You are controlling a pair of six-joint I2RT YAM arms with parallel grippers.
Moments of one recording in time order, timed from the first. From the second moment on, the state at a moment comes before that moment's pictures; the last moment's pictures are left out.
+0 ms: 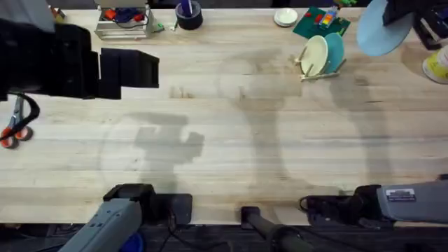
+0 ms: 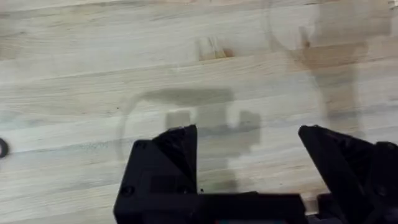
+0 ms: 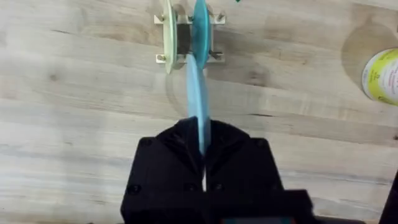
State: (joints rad) left arm 0.03 0.99 1.49 -1.48 0.13 0.08; right arm -0.06 1.59 1.88 -1.45 0.00 -0.21
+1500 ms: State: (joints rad) left arm 0.03 0.99 1.49 -1.48 0.13 0.08; right arm -0.06 1.64 1.88 -1.39 -0.04 -0.11
